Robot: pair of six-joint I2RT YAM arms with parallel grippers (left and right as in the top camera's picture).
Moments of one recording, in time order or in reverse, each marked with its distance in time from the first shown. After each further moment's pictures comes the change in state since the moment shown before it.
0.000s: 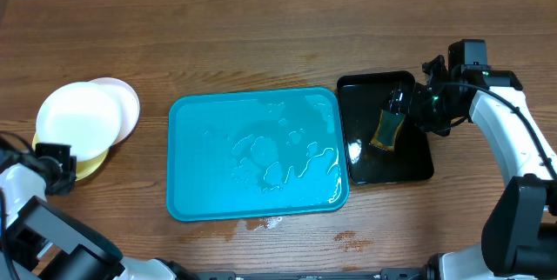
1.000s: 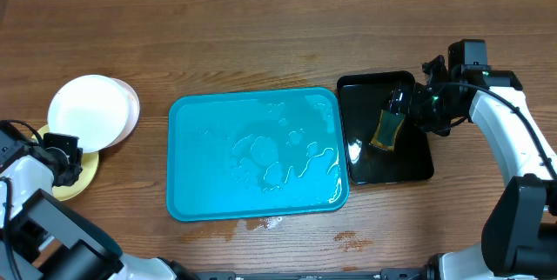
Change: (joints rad) left arm -0.051 0.032 0.000 0.048 -0.025 0.000; right arm 0.000 0.000 0.000 0.000 0.000 0.000
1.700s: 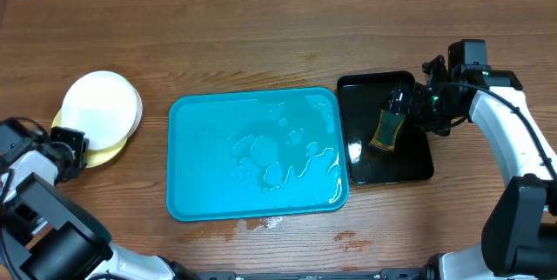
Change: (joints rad) left arm -0.028 0.093 0.002 0.137 0.082 0.048; right arm 0.000 0.000 0.000 0.000 0.000 0.000
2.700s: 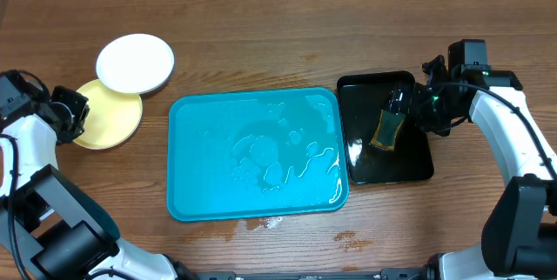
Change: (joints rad) left arm -0.150 0.006 0.261 -0.195 -0.039 0.068; right arm 0.000 0.000 0.000 0.000 -0.001 0.000
